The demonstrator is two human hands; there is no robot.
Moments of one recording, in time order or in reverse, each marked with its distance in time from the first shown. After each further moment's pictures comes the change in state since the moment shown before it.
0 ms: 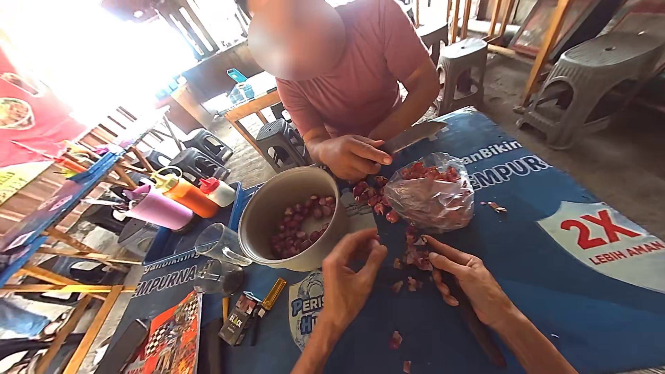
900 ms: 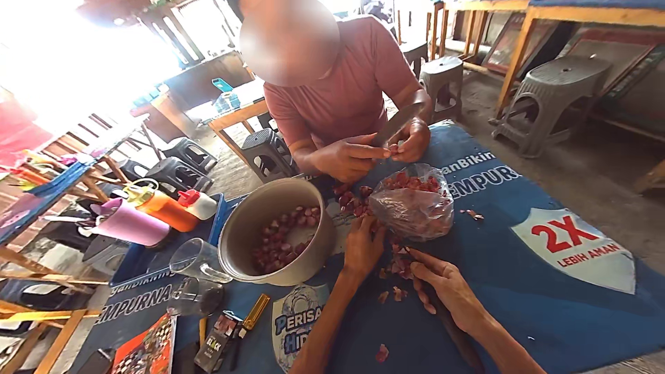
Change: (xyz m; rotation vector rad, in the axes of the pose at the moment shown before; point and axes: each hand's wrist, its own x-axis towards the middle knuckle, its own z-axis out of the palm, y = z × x) left_hand 0.054 -0.084 0.072 0.411 -0.156 -0.132; right_hand 0.001 0.004 0.004 -0.080 0.009 -0.030
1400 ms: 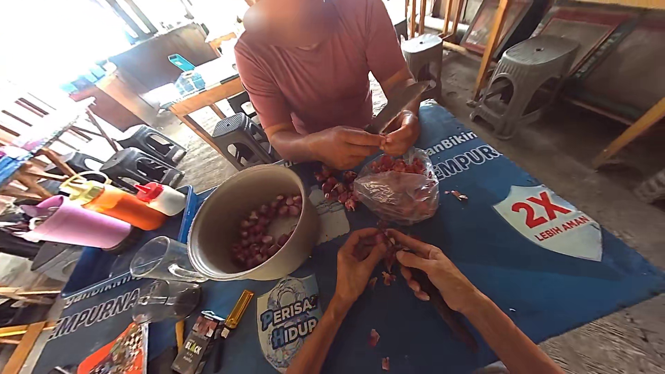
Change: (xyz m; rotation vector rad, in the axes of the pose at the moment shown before) left_hand -0.065 0.014 -0.003 -0.909 -0.095 -0.116; right_hand -0.002 -0.006 -0.007 0.048 -0.210 0.057
